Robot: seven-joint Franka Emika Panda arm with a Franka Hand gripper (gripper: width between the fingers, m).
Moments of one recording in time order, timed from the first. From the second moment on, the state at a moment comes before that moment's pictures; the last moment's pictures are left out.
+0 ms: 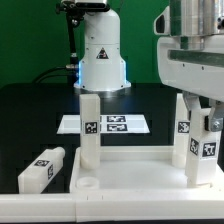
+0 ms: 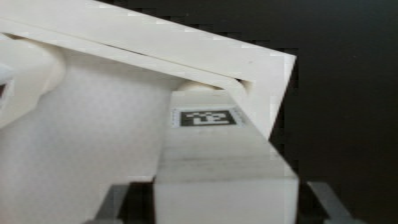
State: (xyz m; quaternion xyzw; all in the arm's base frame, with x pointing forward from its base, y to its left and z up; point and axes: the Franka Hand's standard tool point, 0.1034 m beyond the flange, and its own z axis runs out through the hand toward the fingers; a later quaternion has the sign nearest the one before) arm 0.638 0.111 0.115 -0.81 0.59 -0.02 0.05
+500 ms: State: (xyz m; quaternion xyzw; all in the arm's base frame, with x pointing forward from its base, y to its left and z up) arm 0.643 0.110 0.118 -0.97 0.24 -0.05 0.03
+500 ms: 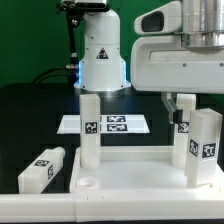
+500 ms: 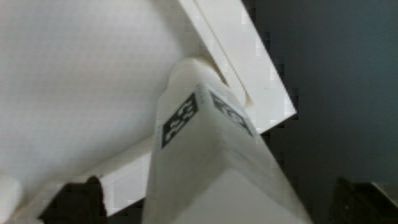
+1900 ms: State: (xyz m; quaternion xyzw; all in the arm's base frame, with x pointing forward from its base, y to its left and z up) arm 0.641 0.110 0.117 -0.91 0.42 -0.04 0.03
